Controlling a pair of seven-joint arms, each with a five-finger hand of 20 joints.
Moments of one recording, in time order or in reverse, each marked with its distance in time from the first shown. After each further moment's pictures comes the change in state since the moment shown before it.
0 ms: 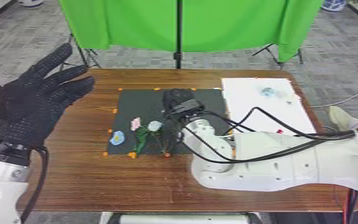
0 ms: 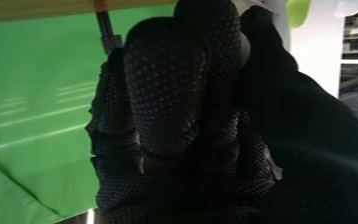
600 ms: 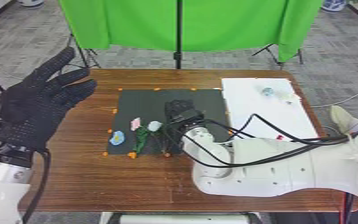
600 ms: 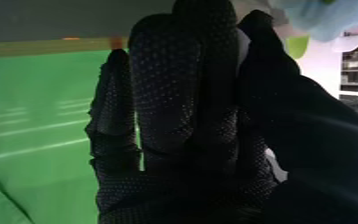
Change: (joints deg) left arm -0.3 0.0 0.8 0.8 0.0 -0.7 0.0; right arm -1.7 -0.7 -1.2 1.3 1.5 -4.1 0.1
